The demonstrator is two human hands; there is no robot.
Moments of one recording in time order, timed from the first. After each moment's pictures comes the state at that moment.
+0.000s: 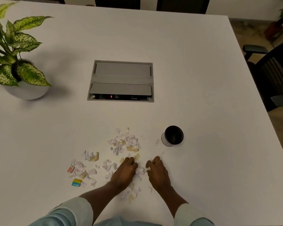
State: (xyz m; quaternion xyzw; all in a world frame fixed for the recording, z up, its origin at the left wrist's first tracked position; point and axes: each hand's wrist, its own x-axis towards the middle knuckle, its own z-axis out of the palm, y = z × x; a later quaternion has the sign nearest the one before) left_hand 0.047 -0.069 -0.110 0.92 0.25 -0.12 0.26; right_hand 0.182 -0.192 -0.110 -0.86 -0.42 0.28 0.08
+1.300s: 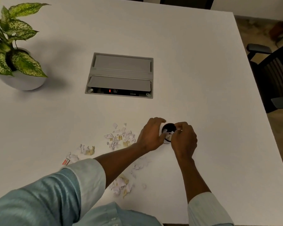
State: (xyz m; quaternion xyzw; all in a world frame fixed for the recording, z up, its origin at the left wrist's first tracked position) left_hand 0.207 -0.043 -0.031 0.86 0.28 0.10 0.41; right_hand 0.300 -0.144 0.001 -0.94 -0.16 0.08 0.29
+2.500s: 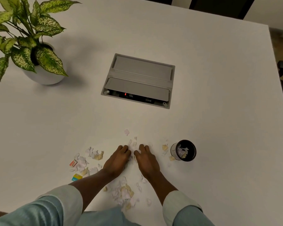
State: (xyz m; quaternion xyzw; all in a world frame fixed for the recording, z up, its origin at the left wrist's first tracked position) left_hand 0.044 0.007 -0.125 0.91 0.32 -0.07 0.24; right_hand 0.195 -0.076 -0.109 -0.75 -0.61 0.24 -0.04
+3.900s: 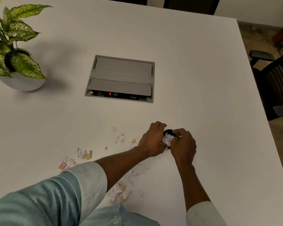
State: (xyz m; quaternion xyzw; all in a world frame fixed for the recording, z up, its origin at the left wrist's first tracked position) left_hand 0.224 -0.039 -0.030 0.89 0.26 0.00 0.38; right_hand 0.311 -0.142 -0.003 -0.94 -0.17 0.13 0.28
